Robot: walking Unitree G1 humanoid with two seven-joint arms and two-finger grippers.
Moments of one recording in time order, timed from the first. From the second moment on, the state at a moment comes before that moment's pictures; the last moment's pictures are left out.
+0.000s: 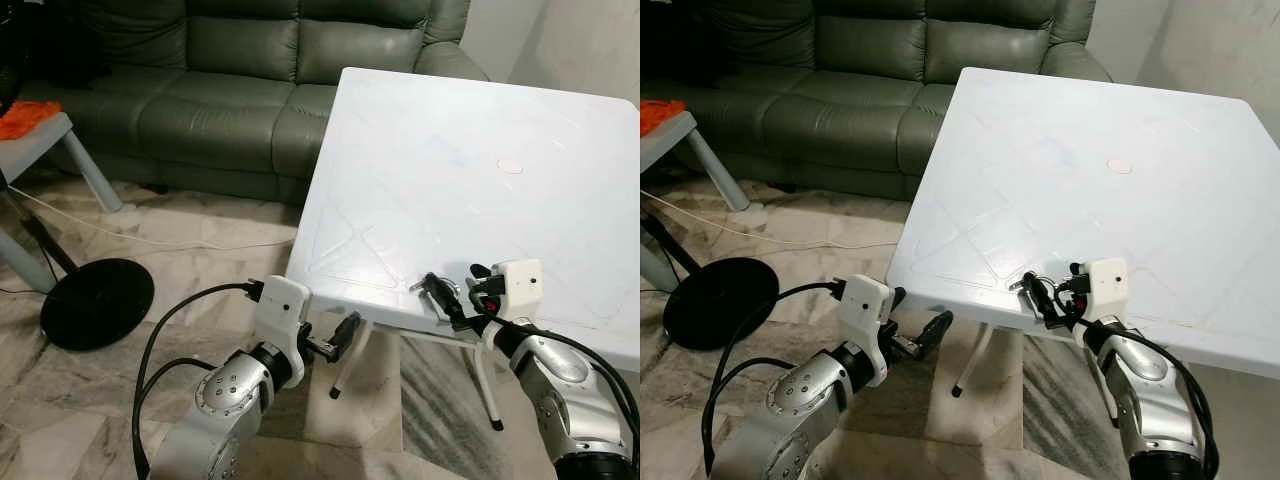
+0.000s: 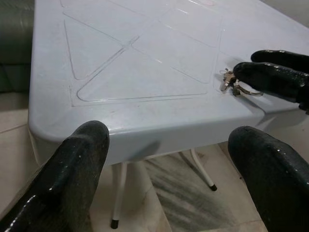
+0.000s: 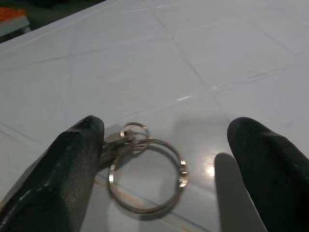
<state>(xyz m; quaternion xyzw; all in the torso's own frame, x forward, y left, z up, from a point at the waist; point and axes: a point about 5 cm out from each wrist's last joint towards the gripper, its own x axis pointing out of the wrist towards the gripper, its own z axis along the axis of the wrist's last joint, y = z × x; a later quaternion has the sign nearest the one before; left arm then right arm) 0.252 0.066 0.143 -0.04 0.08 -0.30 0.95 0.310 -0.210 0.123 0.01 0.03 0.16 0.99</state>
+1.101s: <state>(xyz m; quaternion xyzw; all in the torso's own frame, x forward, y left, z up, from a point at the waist) 0.253 0.067 0.143 -0.05 0.08 -0.29 0.95 0.303 -0.196 0.117 -0.01 0.04 0.14 0.99</state>
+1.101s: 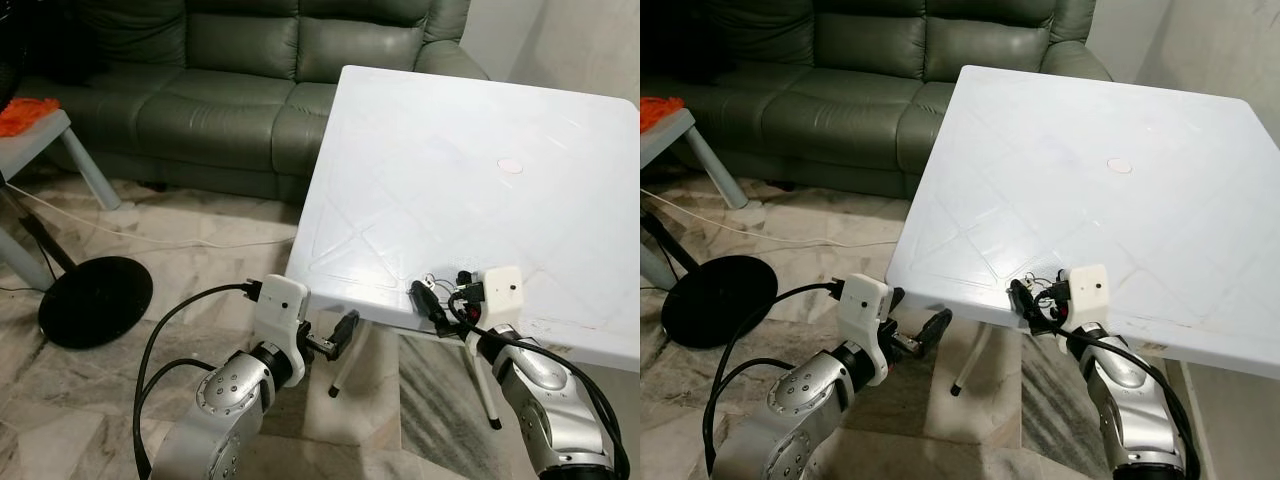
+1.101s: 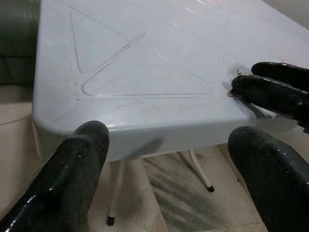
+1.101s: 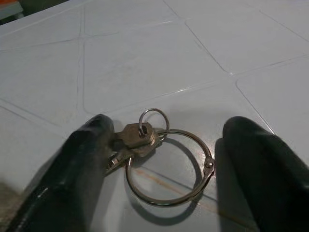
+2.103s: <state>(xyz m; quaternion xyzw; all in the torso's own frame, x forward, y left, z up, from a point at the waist) 0.254 0.070 0.143 -0.05 0.09 -0.28 0.95 0.292 -0.186 0.117 -0.03 0.03 0.16 0.99</state>
